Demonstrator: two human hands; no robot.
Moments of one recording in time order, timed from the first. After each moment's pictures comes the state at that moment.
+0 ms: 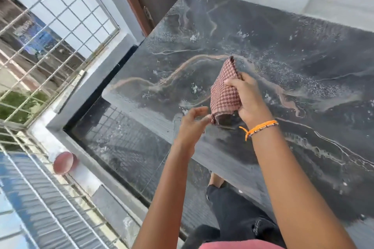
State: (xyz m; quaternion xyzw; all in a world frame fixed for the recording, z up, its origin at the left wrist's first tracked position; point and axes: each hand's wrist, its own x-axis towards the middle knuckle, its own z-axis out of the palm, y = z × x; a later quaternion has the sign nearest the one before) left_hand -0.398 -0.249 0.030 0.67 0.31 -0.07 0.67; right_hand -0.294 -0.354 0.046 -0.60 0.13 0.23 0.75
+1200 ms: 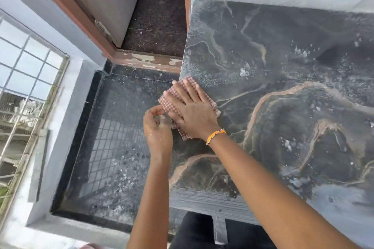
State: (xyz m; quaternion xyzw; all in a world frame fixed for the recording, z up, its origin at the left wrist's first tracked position) left_hand -0.200 0.102 -0.016 0.77 0.30 0.02 0.56; right_hand -0.151 -0.001 -0.054 -0.97 -0.21 0.07 0.10
